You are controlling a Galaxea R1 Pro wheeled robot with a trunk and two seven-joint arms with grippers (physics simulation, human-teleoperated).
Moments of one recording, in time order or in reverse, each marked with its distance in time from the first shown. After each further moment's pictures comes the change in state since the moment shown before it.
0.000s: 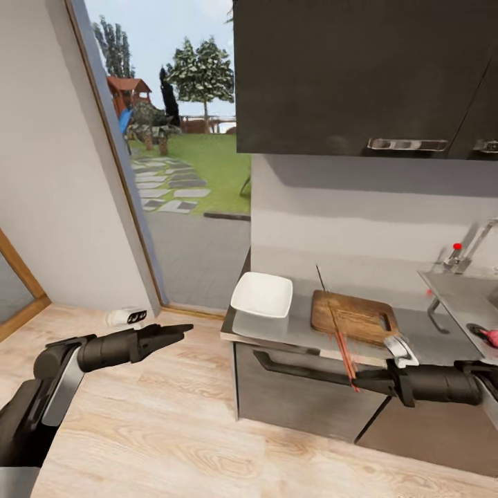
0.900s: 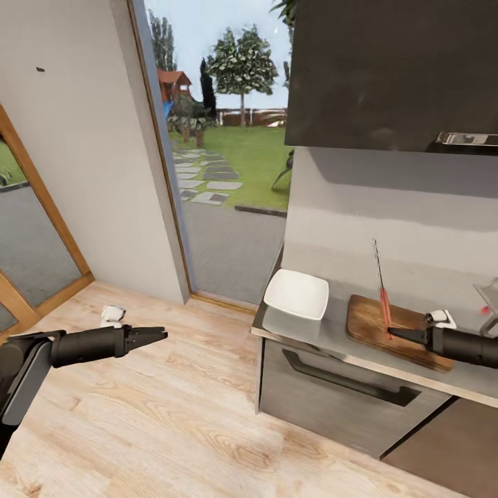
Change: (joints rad) left arm 0.000 0.158 0.015 -0.031 -0.038 0.078 0.184; right arm -0.233 -0.069 -0.126 0.422 0.006 0.033 0.016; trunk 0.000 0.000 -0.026
